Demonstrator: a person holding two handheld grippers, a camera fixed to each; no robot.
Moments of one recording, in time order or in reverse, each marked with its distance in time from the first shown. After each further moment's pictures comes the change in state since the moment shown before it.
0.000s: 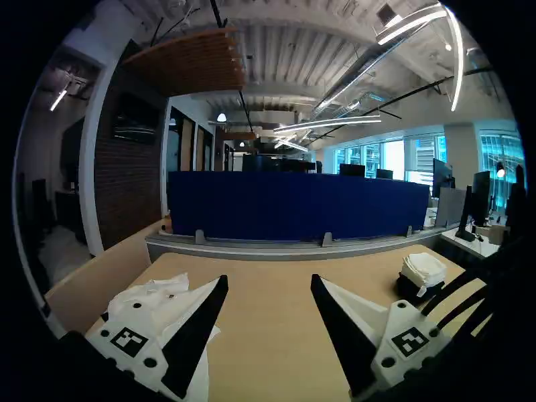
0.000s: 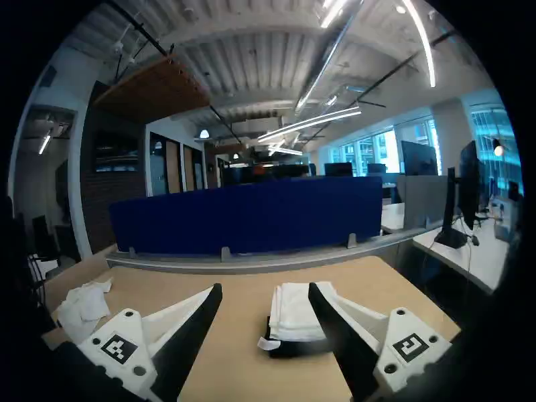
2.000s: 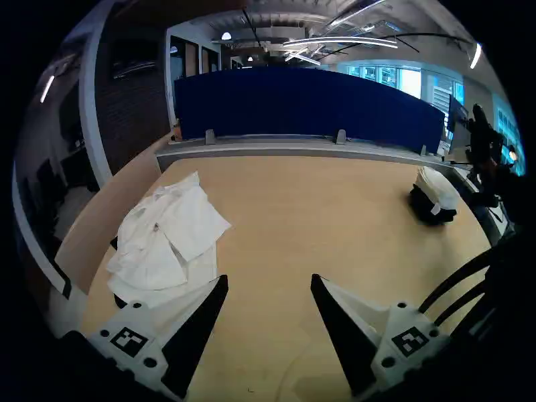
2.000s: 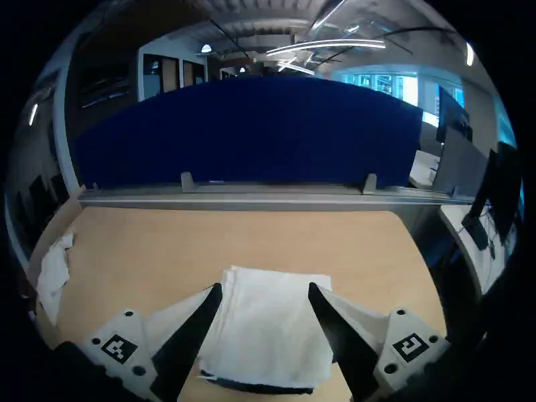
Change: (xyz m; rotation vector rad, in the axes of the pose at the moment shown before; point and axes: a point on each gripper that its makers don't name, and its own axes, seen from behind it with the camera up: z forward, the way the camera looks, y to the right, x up) left arm -0.140 -0.008 -0.049 0.061 -0.496 0.025; right arm -0.070 0.088 0.206 0.021 -0.454 -0.064
